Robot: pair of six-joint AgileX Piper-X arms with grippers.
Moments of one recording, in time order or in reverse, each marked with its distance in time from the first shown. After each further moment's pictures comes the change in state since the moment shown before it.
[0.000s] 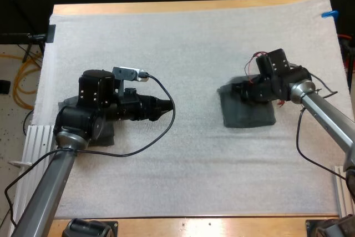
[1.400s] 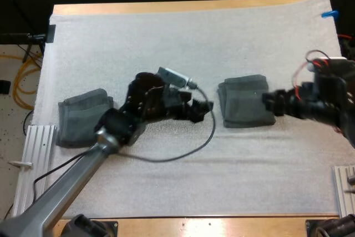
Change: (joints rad) left arm -0.333 0.116 -0.001 -0.325 -0.232 -0.165; right arm 0.000 -0.708 -0.003 0.395 0.042 -0.131
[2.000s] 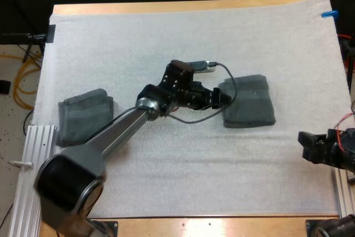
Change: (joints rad) left arm -0.007 0.481 -0.197 -0.073 0.116 -0.210; right arm 0.000 -0.326 0.000 0.309 0.097 0.023
